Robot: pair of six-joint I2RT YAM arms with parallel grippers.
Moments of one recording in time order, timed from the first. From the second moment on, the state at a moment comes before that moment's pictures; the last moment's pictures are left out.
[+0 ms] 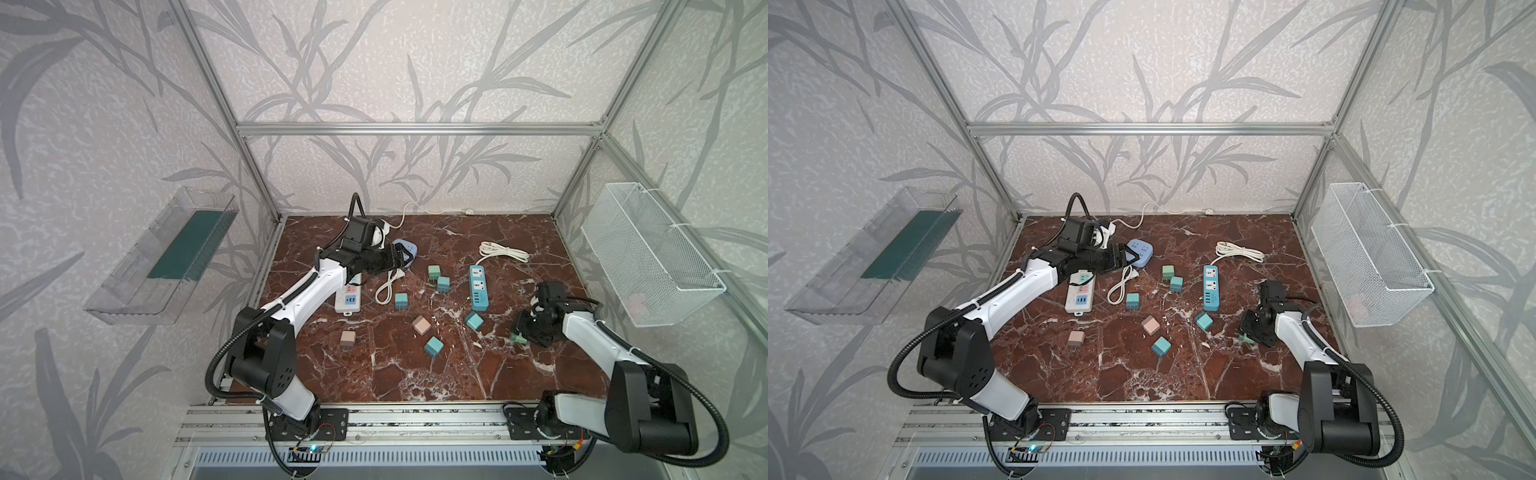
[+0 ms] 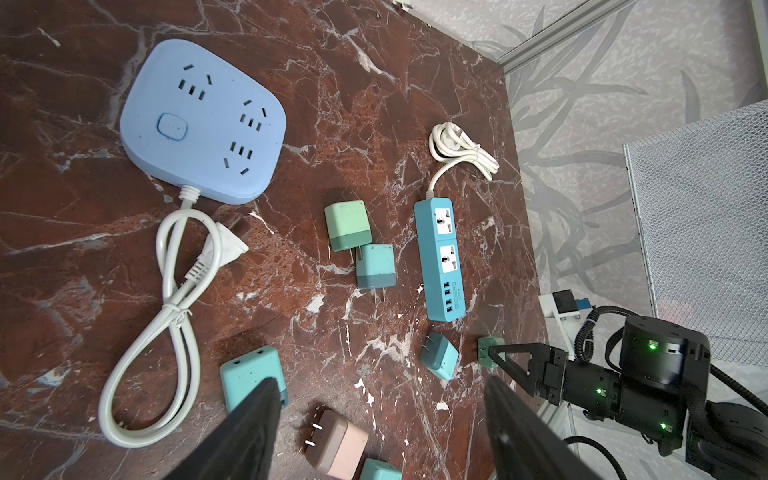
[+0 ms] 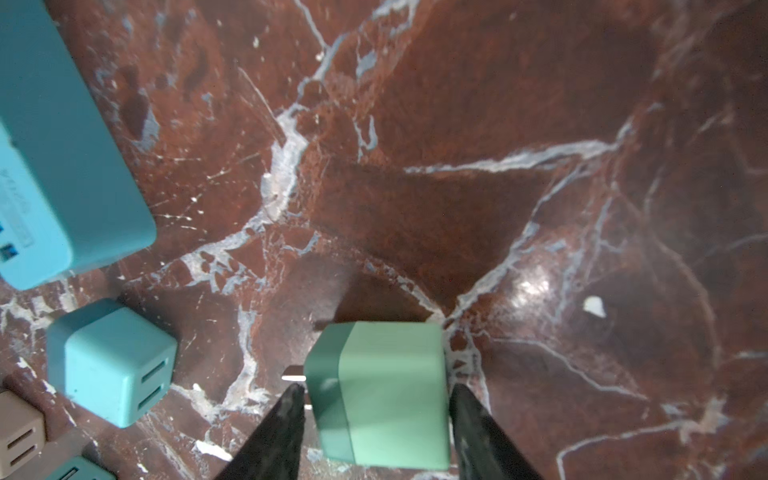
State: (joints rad) left arm -0.38 1.60 1.27 -0.41 0.46 -0.57; right arm -0.05 1.28 0.62 -0.66 -0.17 0.43
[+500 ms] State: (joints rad) left arm -0.38 1.60 1.27 -0.41 0.46 -0.57; right arm 0.29 1.23 0.64 -0.71 -0.05 0.49
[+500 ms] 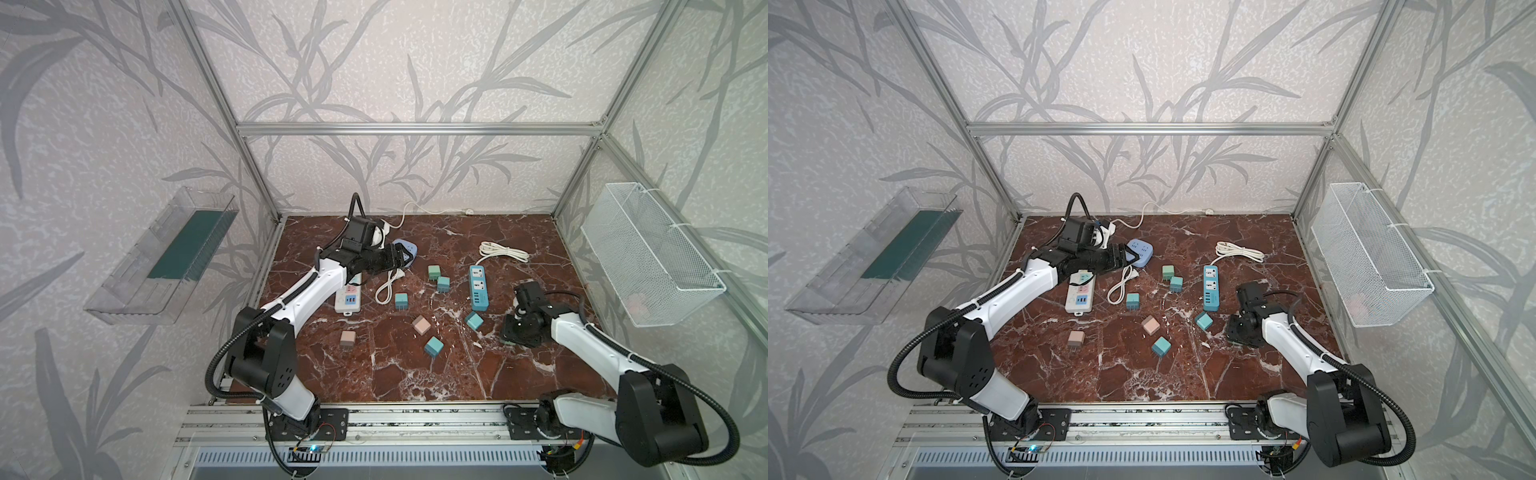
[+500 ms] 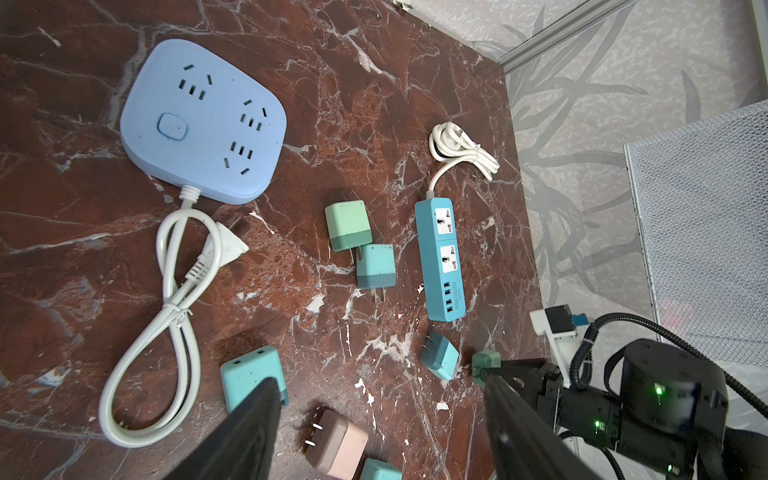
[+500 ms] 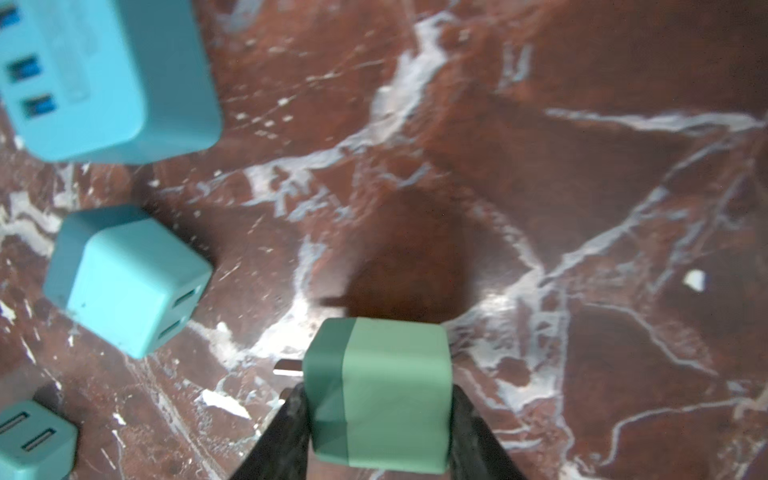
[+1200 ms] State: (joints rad) left arm -0.45 1.47 1.11 -0.31 0.26 -0.51; right arm 0.73 1.31 0.79 -0.75 0.04 0.58
